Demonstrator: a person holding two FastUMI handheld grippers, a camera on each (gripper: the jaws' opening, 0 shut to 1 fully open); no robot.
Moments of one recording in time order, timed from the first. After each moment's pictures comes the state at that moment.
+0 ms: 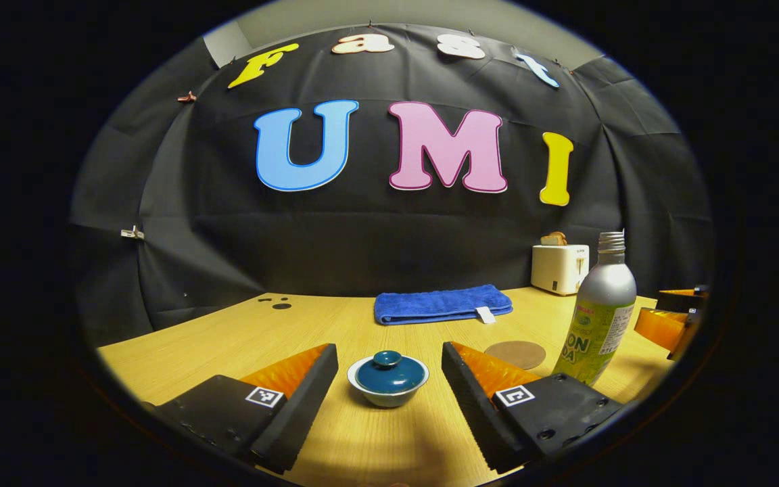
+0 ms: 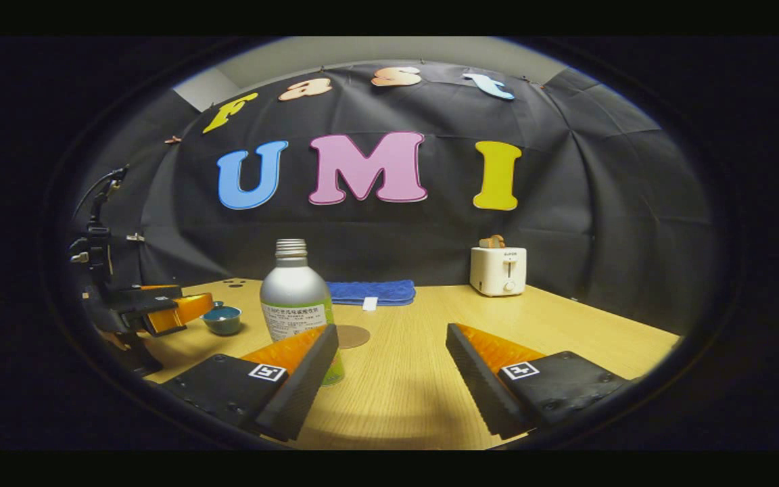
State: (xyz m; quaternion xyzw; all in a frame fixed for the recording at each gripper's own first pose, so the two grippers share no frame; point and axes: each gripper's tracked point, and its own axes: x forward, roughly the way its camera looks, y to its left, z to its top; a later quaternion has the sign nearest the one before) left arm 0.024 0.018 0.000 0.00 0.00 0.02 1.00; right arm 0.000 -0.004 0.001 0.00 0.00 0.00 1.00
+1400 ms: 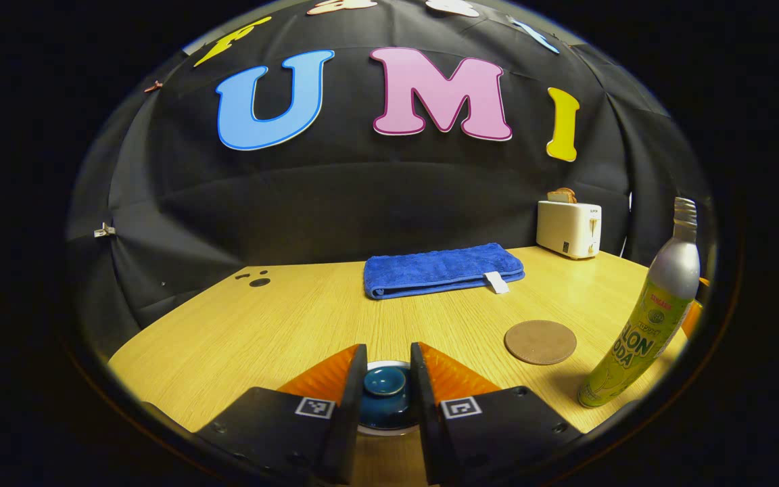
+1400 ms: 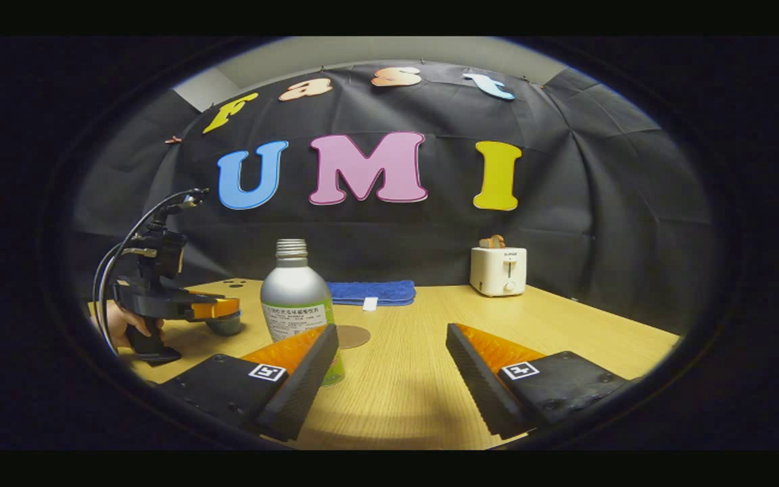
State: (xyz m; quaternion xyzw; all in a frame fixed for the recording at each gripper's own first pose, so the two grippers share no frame) left arm 0.092 0.018 -0.032 0.02 0.12 0.00 0.99; right arm 0.000 -0.006 0.002 0.00 0.00 0.00 1.00
